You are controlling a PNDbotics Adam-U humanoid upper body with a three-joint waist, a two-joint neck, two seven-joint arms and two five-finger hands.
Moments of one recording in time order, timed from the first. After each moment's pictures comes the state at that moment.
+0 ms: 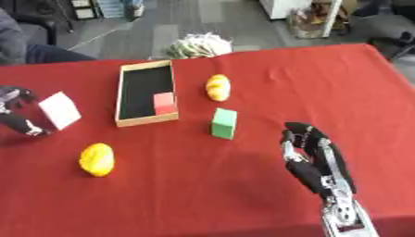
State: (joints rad) left arm -0.79 0.53 -0.08 -0.68 -0.93 0.04 -0.33; right arm -0.01 -0.16 0.11 -1.71 0.10 -0.13 -0.07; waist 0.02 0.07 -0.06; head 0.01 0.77
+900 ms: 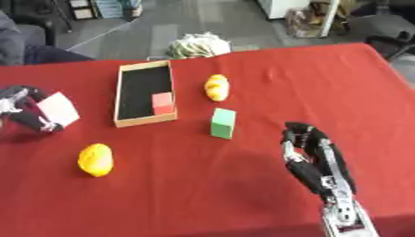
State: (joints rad) left arm -0.80 0.48 -0.06 -0.66 -0.85 0.06 -0.23; right arm -0.01 -0.16 0.11 -1.71 0.10 -0.13 -0.07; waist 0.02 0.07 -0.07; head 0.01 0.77
